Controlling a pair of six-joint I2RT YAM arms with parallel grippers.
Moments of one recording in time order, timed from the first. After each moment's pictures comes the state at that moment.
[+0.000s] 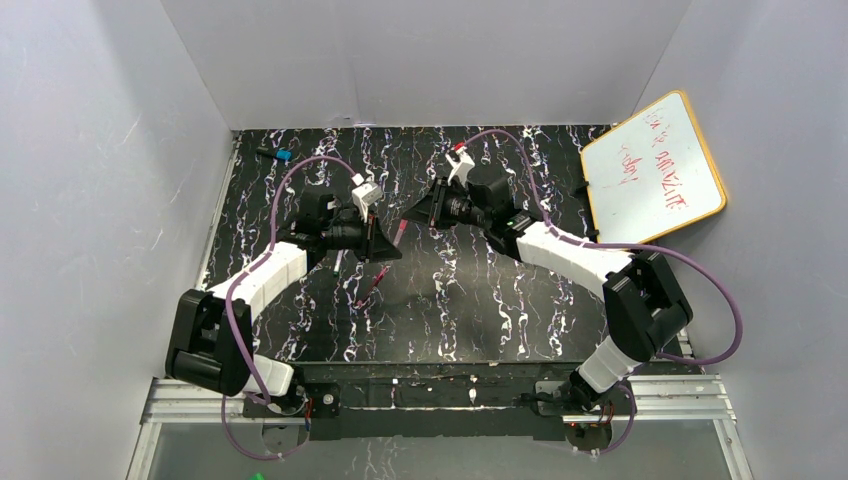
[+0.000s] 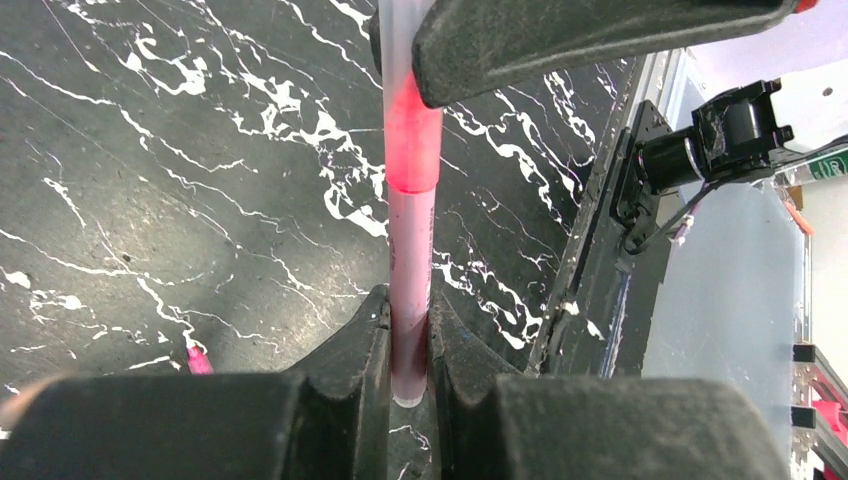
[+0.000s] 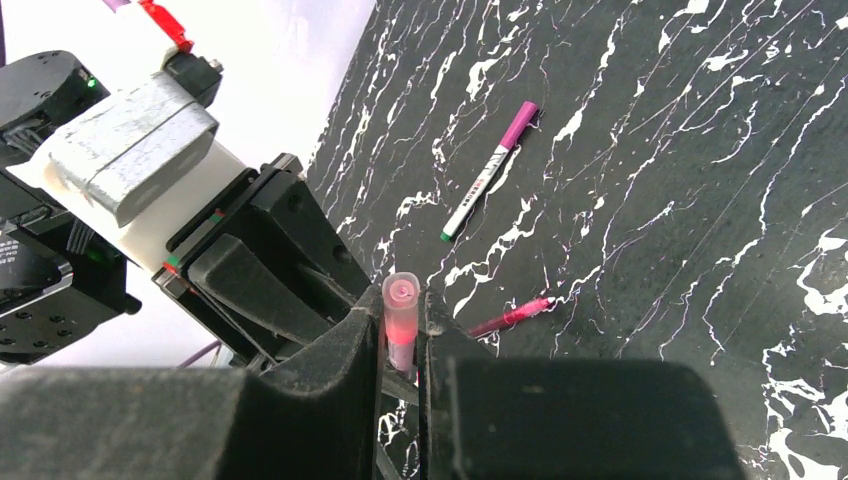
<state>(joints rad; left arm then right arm) -0.29 1.39 0.82 -0.07 0.92 -0.07 0.69 1.60 1.10 0.20 -0.39 0.75</state>
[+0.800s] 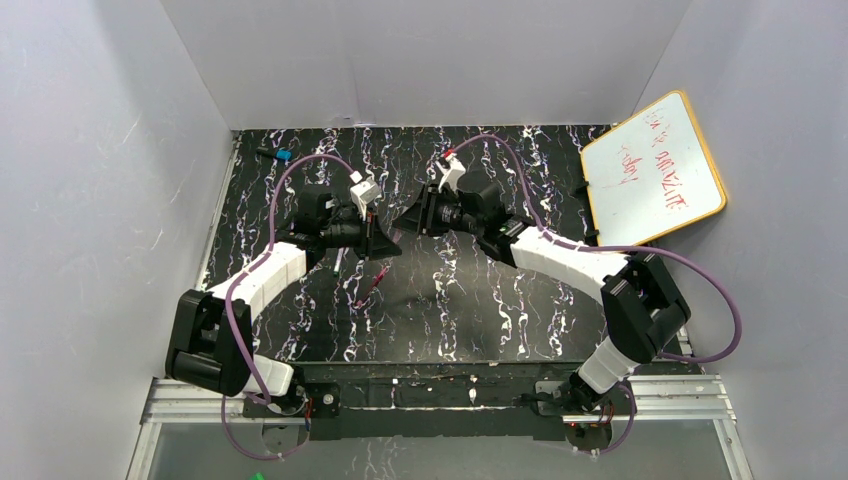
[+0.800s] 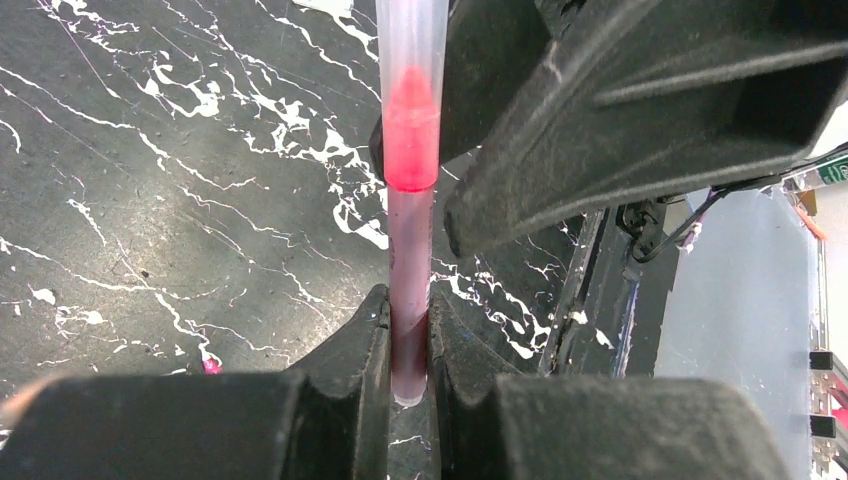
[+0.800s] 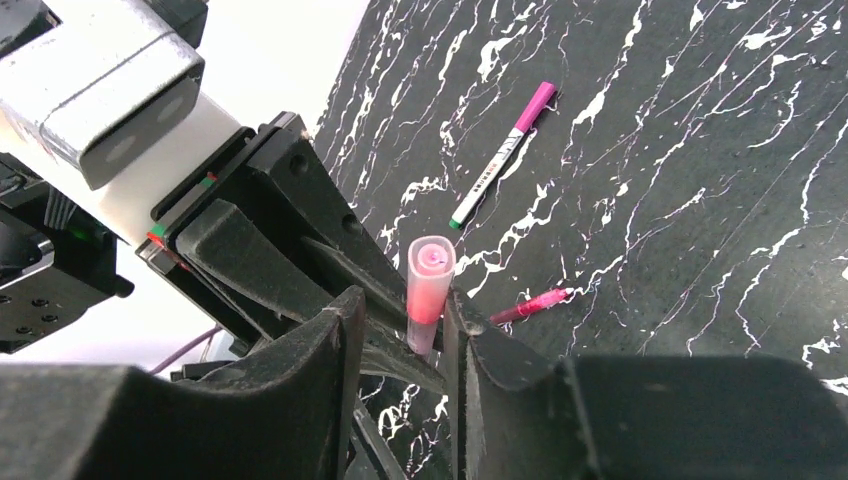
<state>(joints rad) -0.28 1.39 0.82 -0.05 0.92 -0.07 0.75 1.60 1.09 0.20 -0.32 0.74</state>
